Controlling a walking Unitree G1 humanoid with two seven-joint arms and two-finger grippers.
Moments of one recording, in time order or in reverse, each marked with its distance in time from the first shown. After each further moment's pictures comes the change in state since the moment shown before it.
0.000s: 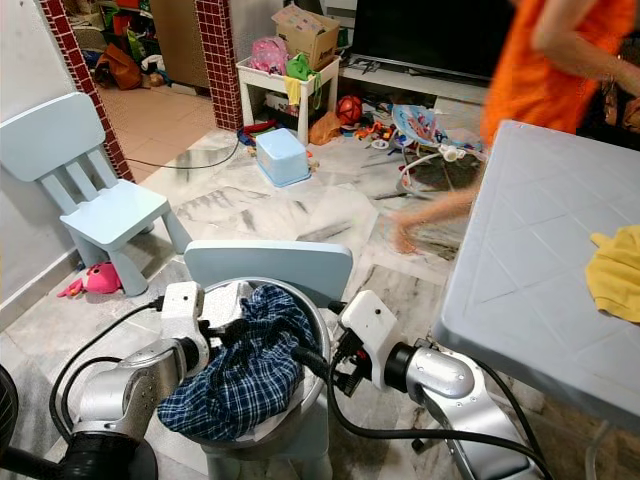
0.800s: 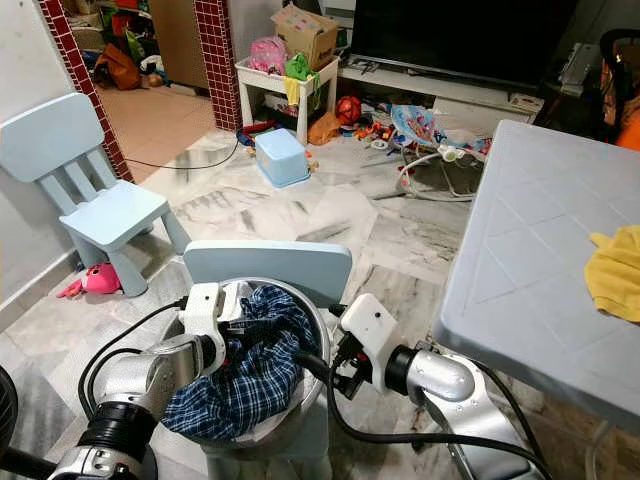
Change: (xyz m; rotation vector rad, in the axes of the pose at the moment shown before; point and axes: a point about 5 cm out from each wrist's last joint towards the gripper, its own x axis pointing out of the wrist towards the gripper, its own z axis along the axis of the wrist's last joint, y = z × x) left arm 0.024 -0.002 -0.001 0.000 0.066 -0.059; right arm -0.001 0.002 -0.002 -0.009 0.008 -0.001
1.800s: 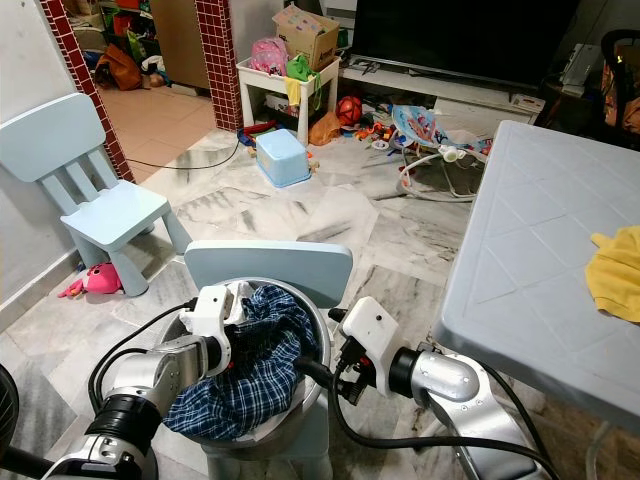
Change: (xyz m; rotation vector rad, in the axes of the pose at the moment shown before) left arm 0.007 -0.005 -0.004 0.042 0.029 -0.062; right arm -0.004 0.000 -0.002 -0.008 0.020 0.047
